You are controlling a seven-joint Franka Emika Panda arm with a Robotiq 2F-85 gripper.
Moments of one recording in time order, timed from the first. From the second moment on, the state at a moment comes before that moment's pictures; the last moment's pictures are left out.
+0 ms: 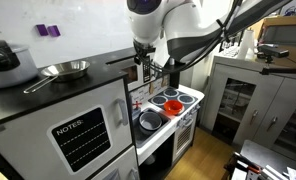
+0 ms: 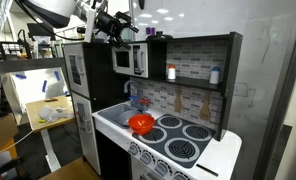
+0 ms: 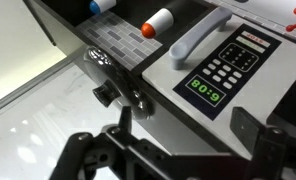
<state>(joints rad) 0.02 -0.08 0.13 -2.15 -1.26 2.34 0.77</state>
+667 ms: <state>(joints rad) 0.02 -0.07 0.13 -2.13 -1.20 2.34 0.75</state>
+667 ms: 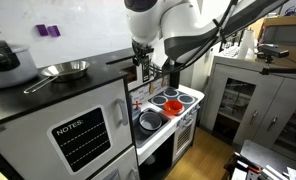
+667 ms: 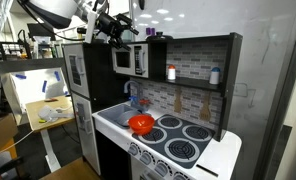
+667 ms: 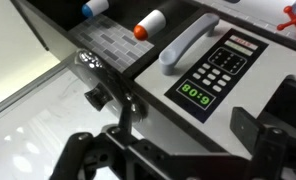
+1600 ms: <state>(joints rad) 0.11 -0.39 0.15 -2.32 -0.51 2.03 0.49</state>
